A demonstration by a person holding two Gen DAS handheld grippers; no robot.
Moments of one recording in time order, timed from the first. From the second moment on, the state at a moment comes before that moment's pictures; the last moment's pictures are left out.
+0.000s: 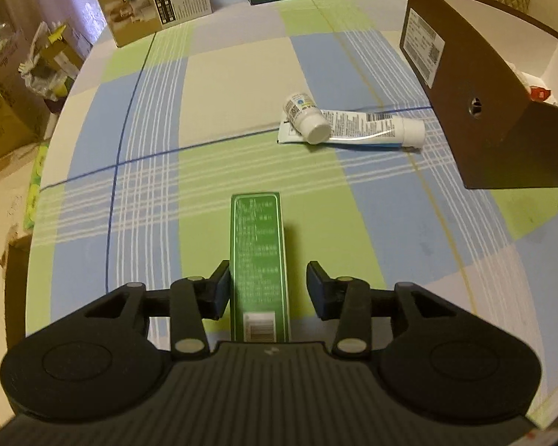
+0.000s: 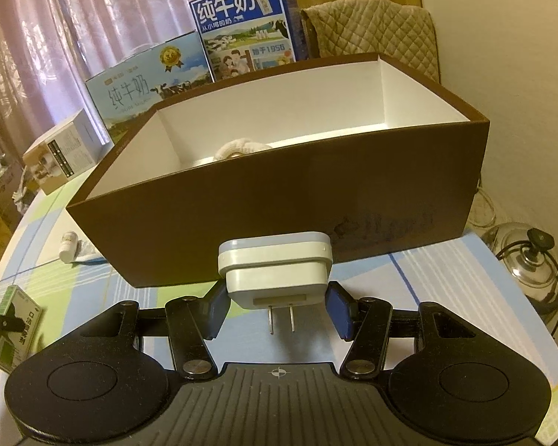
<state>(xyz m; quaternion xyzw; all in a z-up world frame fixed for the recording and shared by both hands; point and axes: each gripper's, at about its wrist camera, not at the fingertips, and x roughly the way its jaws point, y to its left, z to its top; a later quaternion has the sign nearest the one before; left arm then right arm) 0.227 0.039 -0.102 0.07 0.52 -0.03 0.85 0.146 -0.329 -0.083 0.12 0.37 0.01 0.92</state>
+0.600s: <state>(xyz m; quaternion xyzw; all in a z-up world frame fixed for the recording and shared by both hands) 0.198 0.016 -0.045 0.07 0.47 -0.07 0.88 0.132 -0.329 -0.049 0.11 0.34 0.03 0.93</state>
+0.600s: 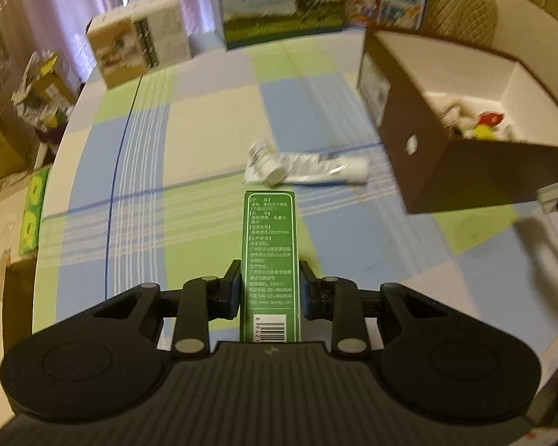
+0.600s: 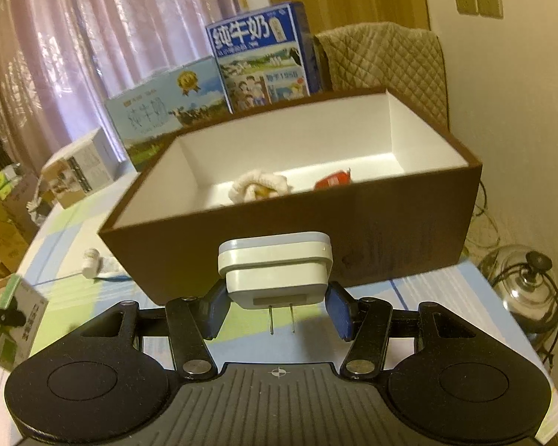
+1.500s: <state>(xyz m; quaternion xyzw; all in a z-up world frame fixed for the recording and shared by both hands) 0.276 -0.145 0.049 0.06 0.39 -0.20 0.90 0.187 -0.418 0.038 0.10 0.28 0.06 0.95</state>
